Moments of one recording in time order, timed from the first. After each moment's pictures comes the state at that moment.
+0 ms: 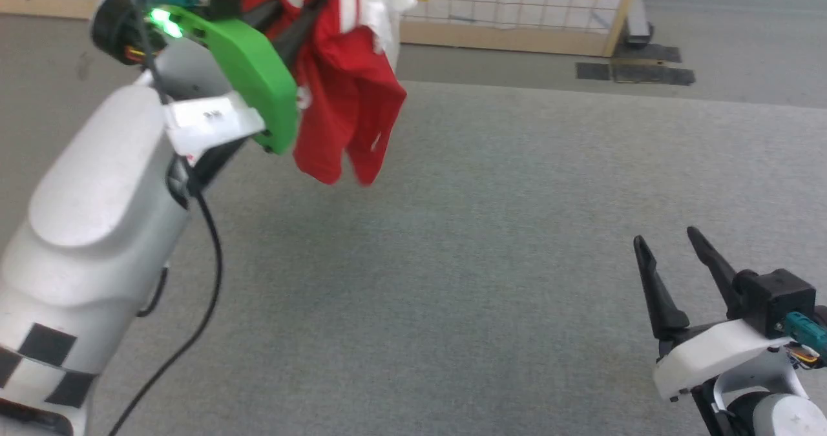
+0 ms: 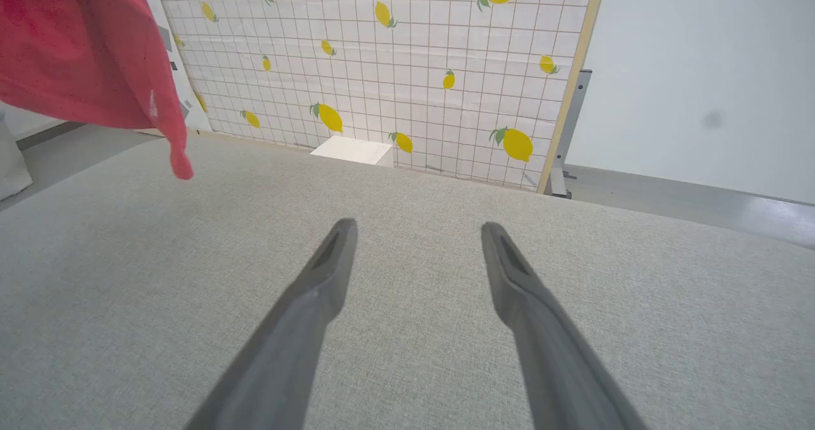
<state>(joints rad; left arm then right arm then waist) -0.97 0.48 -0.67 0.29 -0.68 -0.13 0.21 0.01 -0.12 0.00 -0.09 0.12 0.13 0.06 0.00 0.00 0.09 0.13</state>
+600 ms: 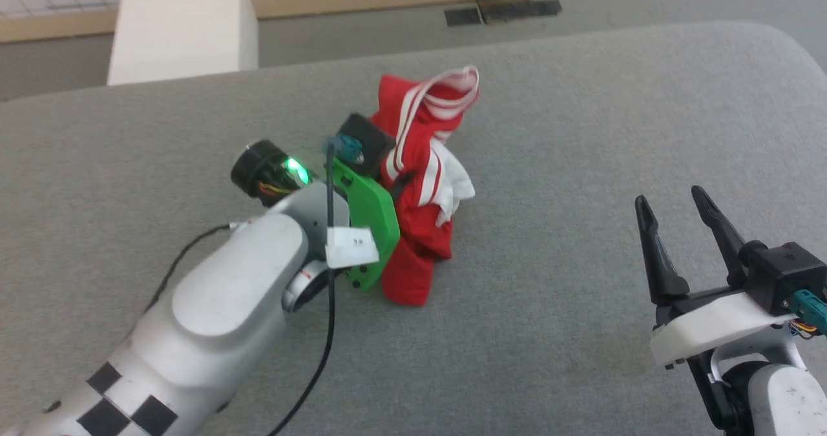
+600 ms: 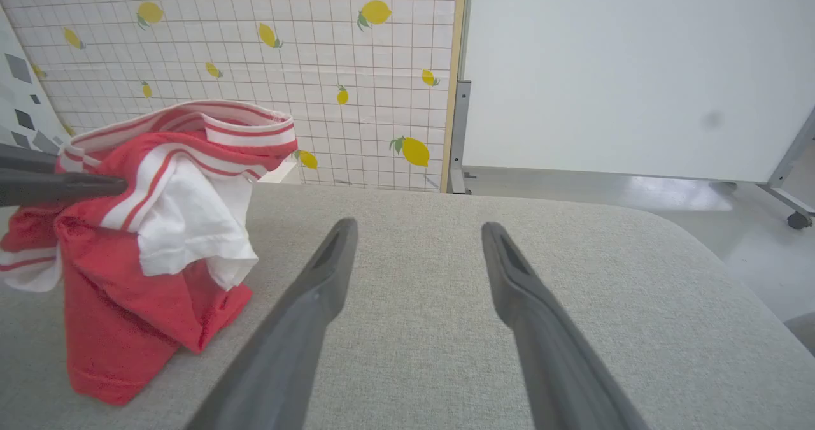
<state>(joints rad) -0.80 0.38 -0.89 0.31 -0.63 -0.07 0.31 -0.07 -0.11 -0.01 -0.09 0.10 0.13 0.01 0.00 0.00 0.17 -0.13</state>
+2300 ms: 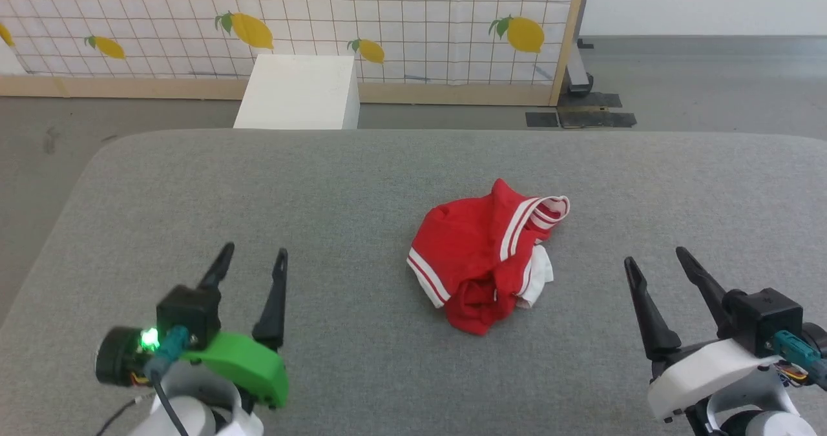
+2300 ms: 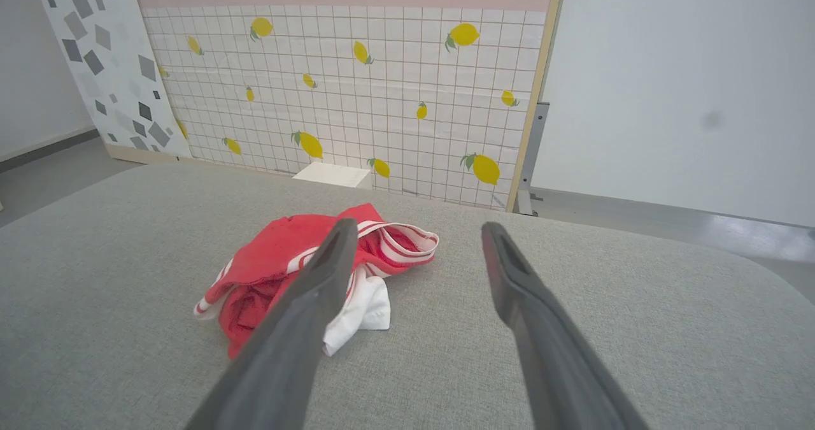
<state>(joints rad) -0.20 0.59 -0.65 -0.04 -0.64 0.38 -0.19 0.05 -0.14 0.02 -0.08 0.14 0.13 0.04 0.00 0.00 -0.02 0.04</state>
